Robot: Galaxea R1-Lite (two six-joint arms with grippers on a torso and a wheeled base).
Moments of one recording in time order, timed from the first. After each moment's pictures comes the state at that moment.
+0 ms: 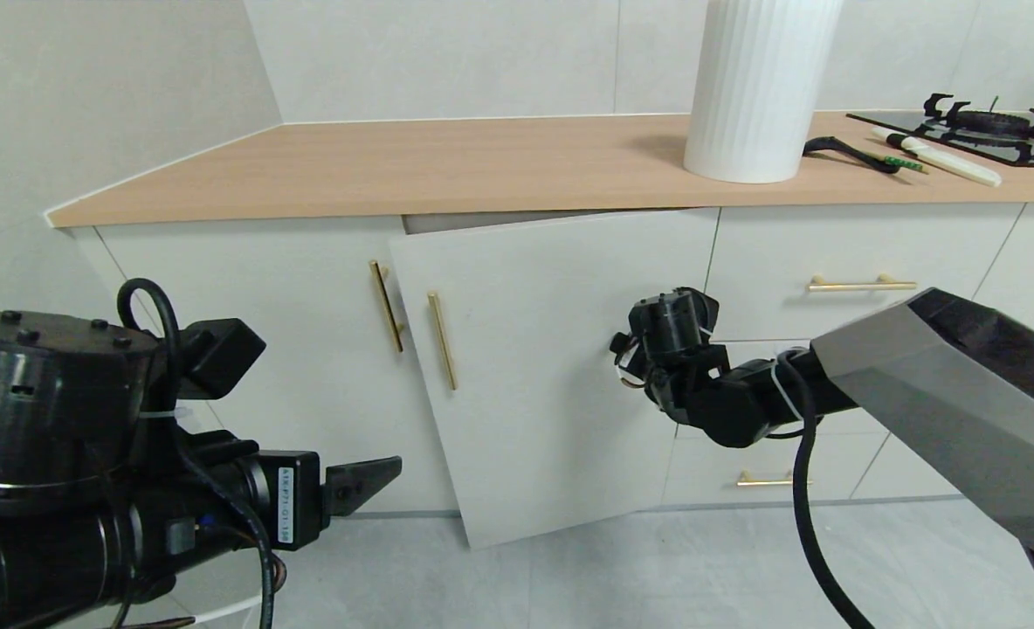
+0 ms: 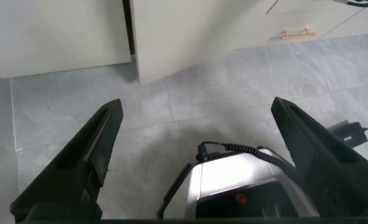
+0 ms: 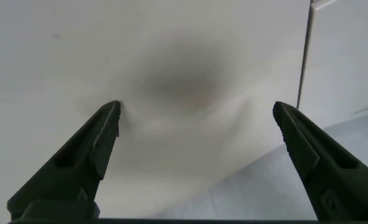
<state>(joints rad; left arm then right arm) -0.56 1.31 -0.70 -0.01 0.18 -0.36 0.55 2.35 -1.52 -0.43 -0.54 0.72</state>
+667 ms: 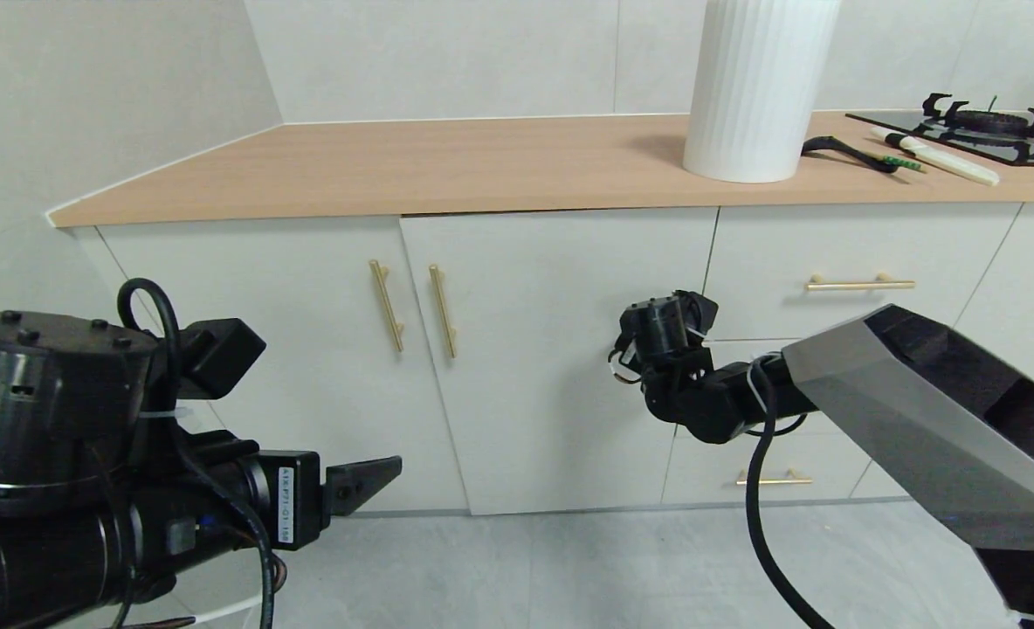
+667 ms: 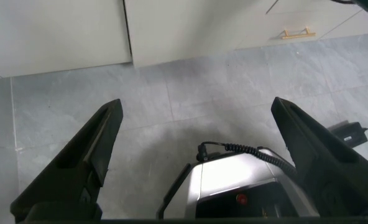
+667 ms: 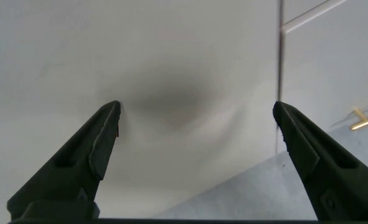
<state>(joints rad) -0.56 1.31 -0.70 -0.01 0.18 -0.36 0.53 2.45 -1.65 -0.42 -0.68 0.71</state>
